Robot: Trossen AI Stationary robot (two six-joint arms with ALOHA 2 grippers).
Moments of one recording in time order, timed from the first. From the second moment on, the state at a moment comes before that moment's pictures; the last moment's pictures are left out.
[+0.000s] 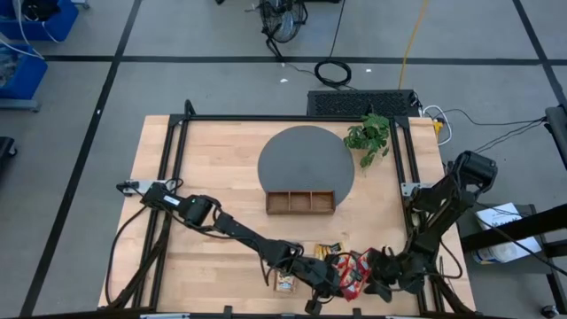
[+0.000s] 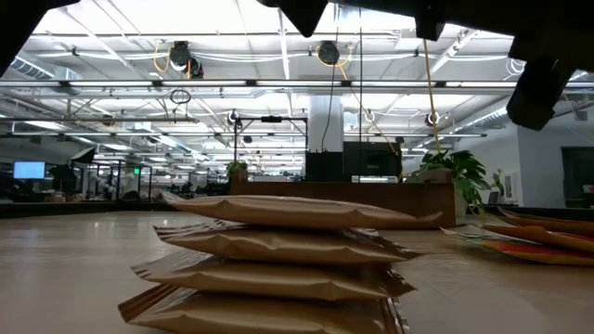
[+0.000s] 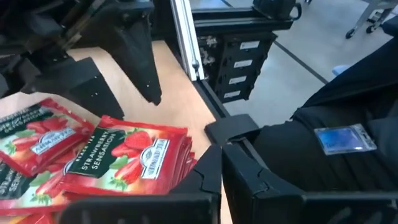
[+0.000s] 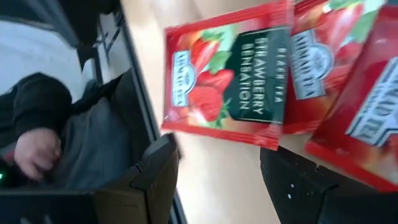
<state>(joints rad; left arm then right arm) -0.43 2.50 1.95 0.14 0.11 -0.11 1.10 1.51 0.47 0.25 0.34 1.61</state>
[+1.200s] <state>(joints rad) -0.38 2.55 1.95 0.12 0.08 -0.11 1.09 1.50 0.47 0.17 0.44 1.65</state>
